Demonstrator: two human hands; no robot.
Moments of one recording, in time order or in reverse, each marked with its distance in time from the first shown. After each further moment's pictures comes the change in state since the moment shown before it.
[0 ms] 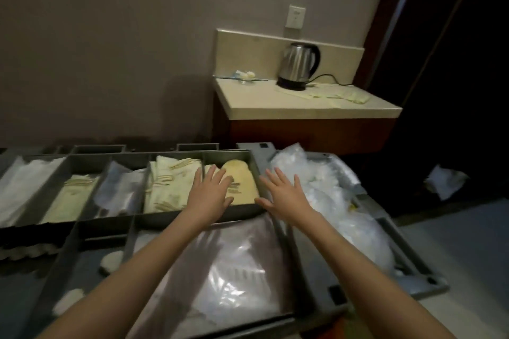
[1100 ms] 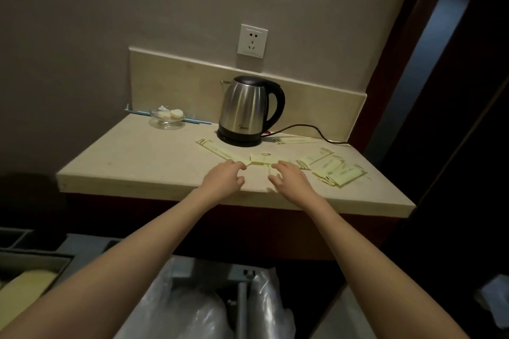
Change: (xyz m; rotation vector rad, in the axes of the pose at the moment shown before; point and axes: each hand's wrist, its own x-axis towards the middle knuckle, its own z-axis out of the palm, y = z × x) left_hand 0.526 0.226 -0.008 -0.406 0.098 -0.252; right_hand 0.348 0.473 -0.086 0.237 0.125 -0.032
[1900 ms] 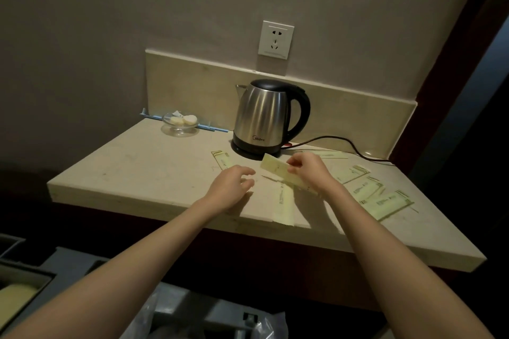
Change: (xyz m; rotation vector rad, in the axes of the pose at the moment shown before) left_hand 0.060 -0.016 0.022 -0.280 0.156 -0.108; right_hand 0.111 0.026 -0.015 0.224 0.024 -0.096
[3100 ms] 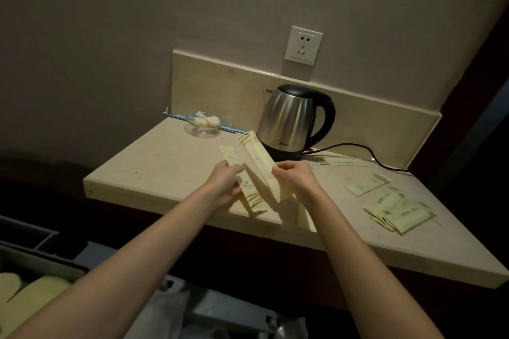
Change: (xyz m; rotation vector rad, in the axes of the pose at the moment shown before) left_hand -0.011 -0.019 -0.057 -1.199 0.069 -0.546; right_hand -0.017 -0.089 0.041 0.597 -0.083 0.299
